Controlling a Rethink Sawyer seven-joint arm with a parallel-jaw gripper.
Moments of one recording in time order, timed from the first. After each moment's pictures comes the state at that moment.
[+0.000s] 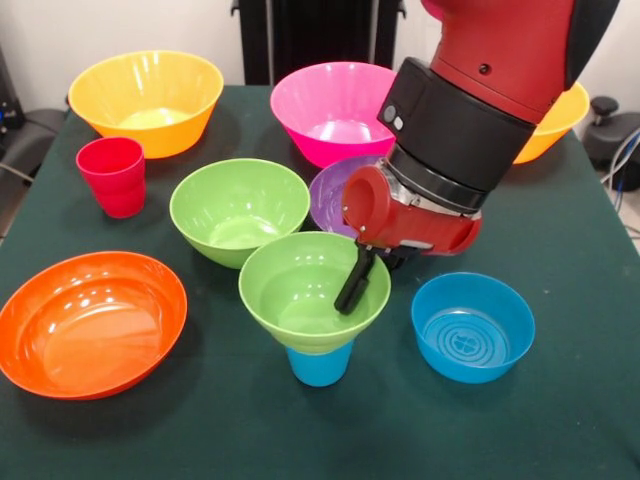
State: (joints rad) arm 0.11 -0.19 -0.43 0.86 -0.06 0.65 1.44
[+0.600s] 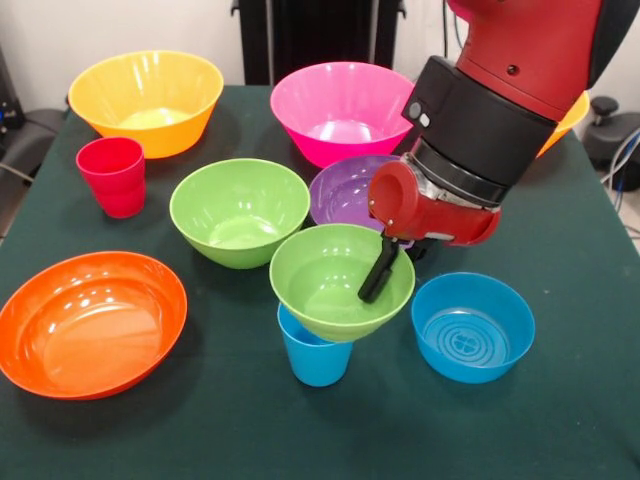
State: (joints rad) arm 0.15 -0.19 -0.44 0.90 -0.06 0.65 1.44
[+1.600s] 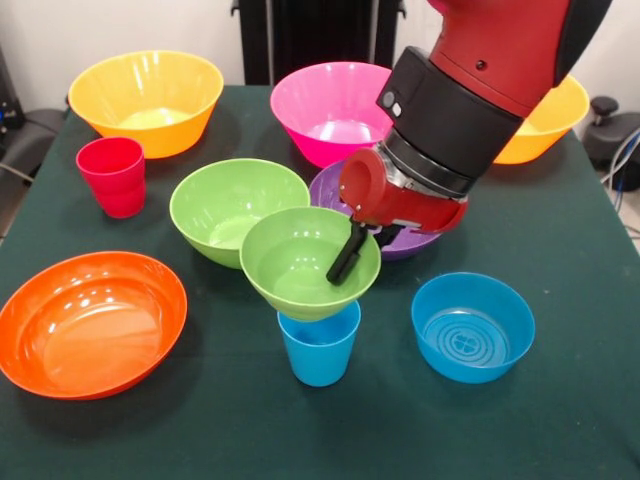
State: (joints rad) arm 0.15 -0.19 -0.48 0.94 -0.06 0.65 1.44
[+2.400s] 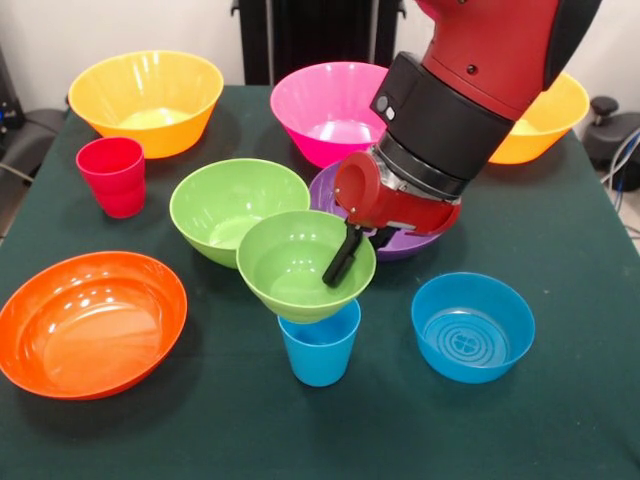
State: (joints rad) arm 0.15 -0.19 -0.48 0.97 -0.06 0.61 1.44
